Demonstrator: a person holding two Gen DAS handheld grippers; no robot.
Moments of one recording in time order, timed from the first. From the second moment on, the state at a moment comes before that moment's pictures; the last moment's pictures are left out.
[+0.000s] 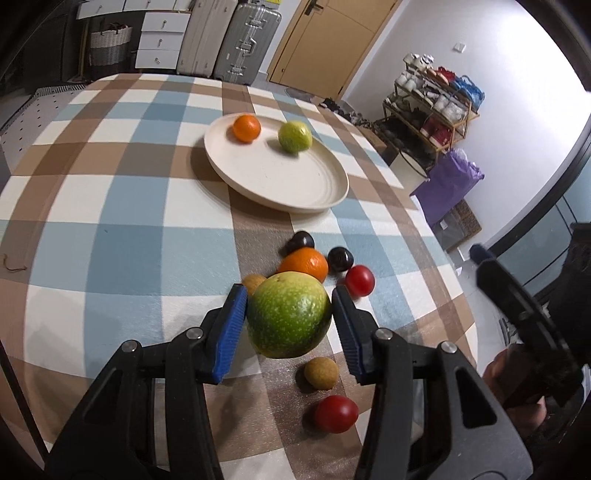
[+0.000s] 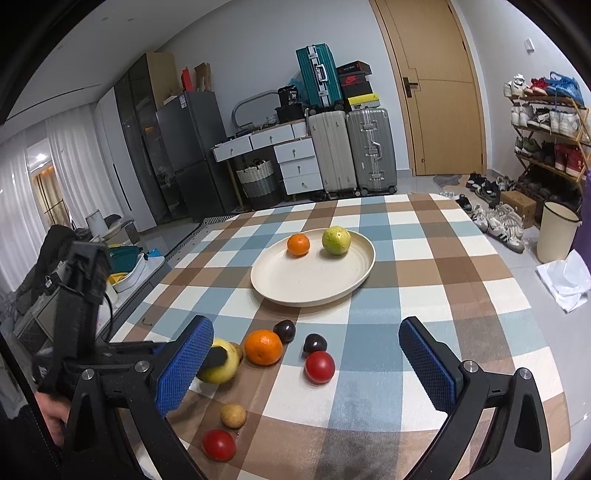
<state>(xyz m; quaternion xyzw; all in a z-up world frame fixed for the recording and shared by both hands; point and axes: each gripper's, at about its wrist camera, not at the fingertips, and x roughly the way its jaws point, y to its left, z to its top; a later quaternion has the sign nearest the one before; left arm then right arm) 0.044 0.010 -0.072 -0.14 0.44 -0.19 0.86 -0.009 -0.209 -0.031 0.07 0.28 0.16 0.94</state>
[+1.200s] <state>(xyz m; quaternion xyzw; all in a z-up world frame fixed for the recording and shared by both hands) 0.057 0.077 -0.048 -0.20 0.42 -0.18 0.87 0.038 -0.143 -0.084 0.02 0.37 0.30 0.88</state>
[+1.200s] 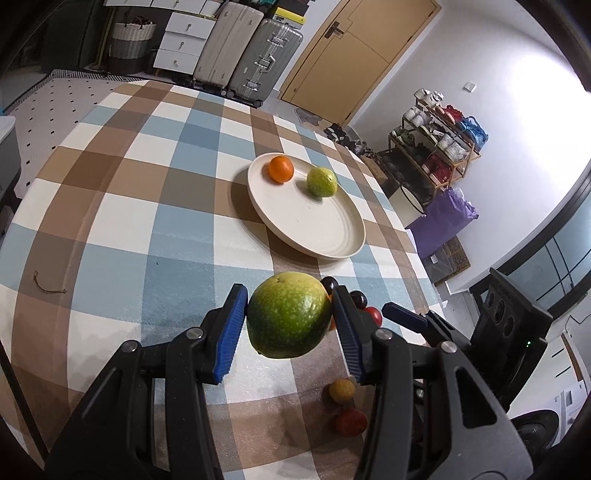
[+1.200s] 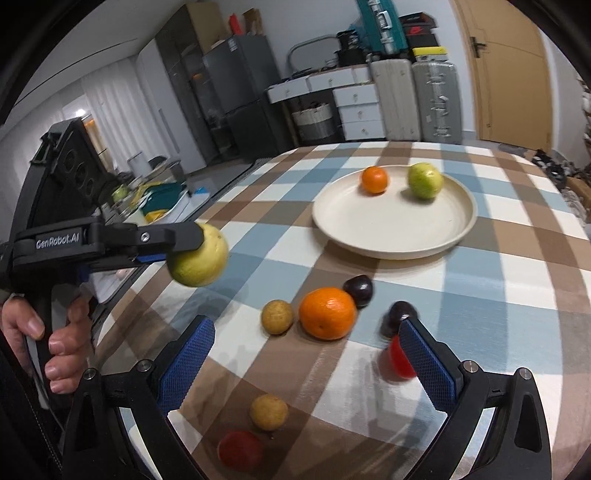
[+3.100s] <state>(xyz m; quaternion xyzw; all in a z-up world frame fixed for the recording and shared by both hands) 0.151 0.032 -0.052 -0.18 0.44 -0.19 0.86 0.111 -0.169 -0.074 0.04 0.38 0.29 0.88</state>
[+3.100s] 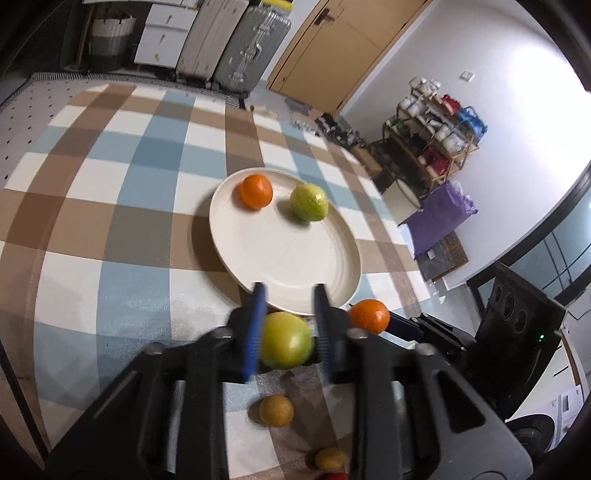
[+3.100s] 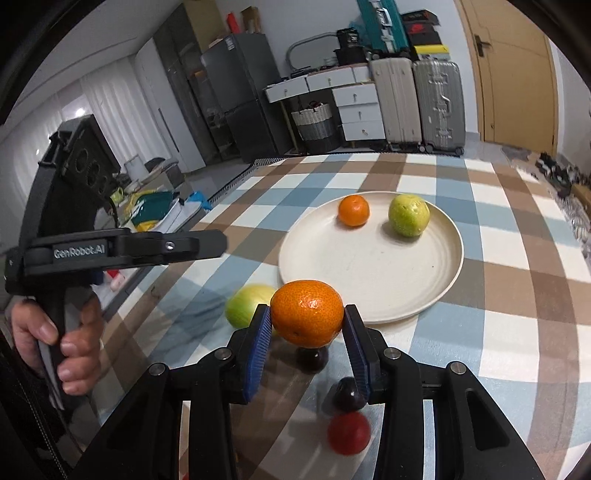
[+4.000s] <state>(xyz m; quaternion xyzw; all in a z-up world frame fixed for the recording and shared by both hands) 0.141 0.005 -0.088 -0.15 0.50 -0.21 0.82 0.103 -0.193 -0.080 0.10 0.37 0.30 0.87</state>
